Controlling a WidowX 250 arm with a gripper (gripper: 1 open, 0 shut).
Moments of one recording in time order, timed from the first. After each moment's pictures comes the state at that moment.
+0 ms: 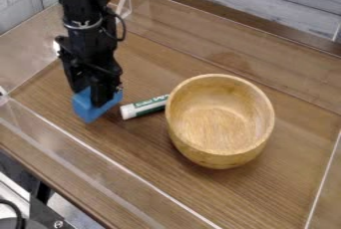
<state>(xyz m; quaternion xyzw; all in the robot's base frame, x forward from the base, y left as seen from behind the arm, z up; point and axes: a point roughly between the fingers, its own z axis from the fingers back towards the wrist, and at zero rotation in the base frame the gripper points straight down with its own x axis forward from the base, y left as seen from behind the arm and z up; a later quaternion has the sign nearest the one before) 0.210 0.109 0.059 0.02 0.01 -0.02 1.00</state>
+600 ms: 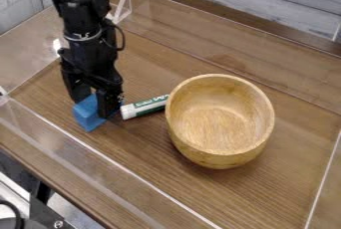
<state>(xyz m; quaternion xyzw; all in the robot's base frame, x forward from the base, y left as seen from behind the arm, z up) 0.208 0.107 0.045 0.00 0.01 -0.02 1.00</state>
